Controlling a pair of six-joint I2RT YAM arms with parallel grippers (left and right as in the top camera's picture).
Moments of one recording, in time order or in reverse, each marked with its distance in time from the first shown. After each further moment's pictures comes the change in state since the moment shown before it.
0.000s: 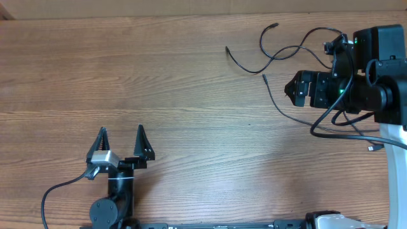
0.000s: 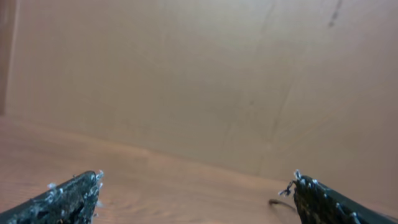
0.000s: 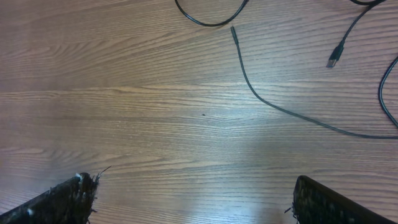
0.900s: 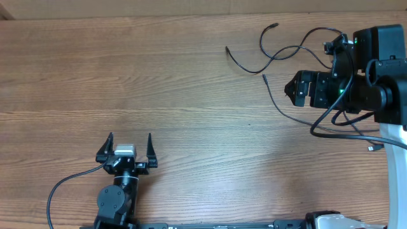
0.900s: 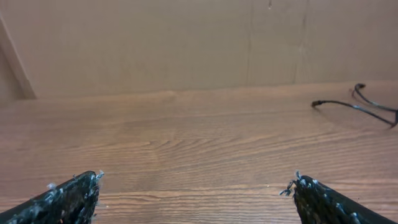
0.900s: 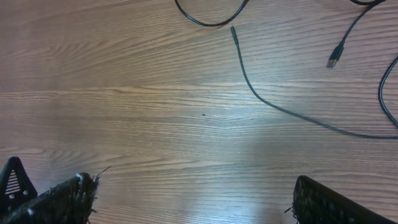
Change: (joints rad) left arm 0.010 -0.003 -0.001 -0.291 0.028 0.273; right arm 0.000 0.000 0.000 0.000 0.000 0.000
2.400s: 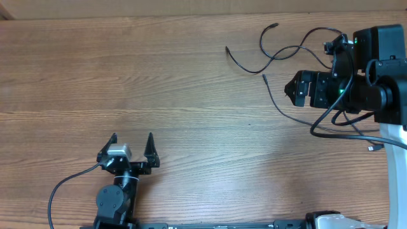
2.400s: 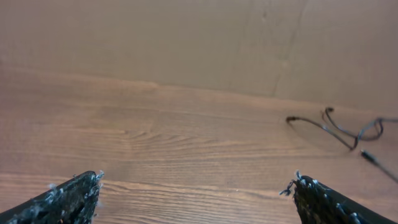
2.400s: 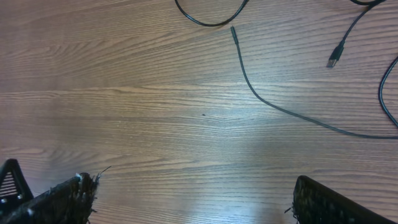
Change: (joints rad) left arm 0.027 -0.002 0.000 -0.008 0.076 -0.177; right arm 0.000 0.000 0.000 0.000 0.000 -0.001
